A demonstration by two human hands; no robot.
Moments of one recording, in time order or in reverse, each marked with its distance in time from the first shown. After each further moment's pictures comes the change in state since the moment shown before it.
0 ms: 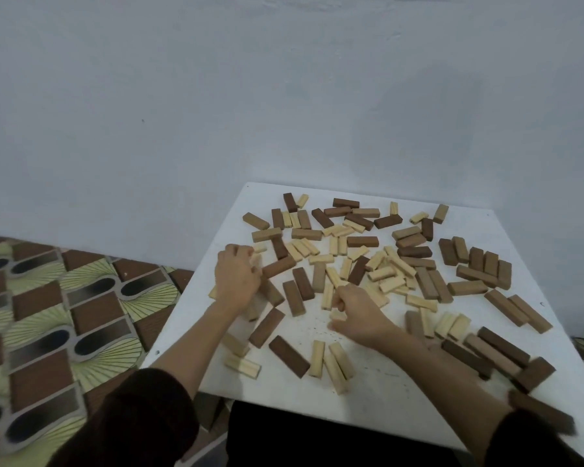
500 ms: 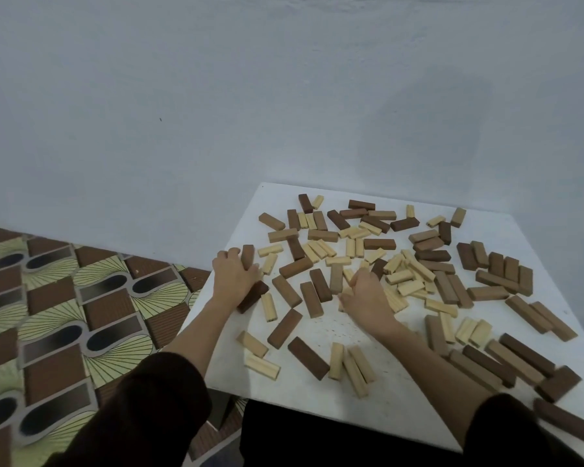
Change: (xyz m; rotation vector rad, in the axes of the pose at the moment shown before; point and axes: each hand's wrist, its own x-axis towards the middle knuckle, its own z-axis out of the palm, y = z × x) left_hand 0.013 -0.036 -0.009 -0.057 -0.088 -0.184; right_hand 0.023 -0.028 0.007 0.151 0.249 0.245
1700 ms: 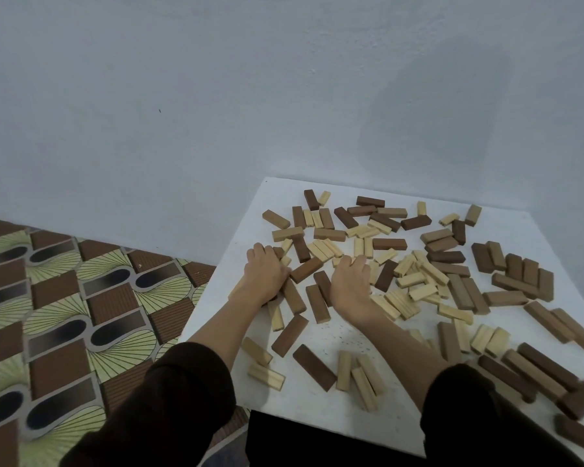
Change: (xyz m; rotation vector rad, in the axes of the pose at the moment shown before) left_hand 0.025 0.016 0.044 0.375 -0.125 0.235; right_hand 0.041 -0.032 0.041 -0.288 0.082 0.077
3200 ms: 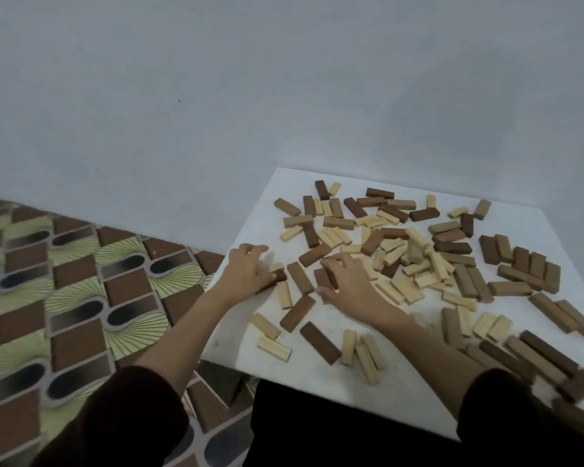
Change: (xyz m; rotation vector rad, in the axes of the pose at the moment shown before) left_hand -0.066 -0.039 -0.046 -0.283 -0.113 0.014; right_hand -0.033 0.020 -0.019 0.049 -0.223 -0.491
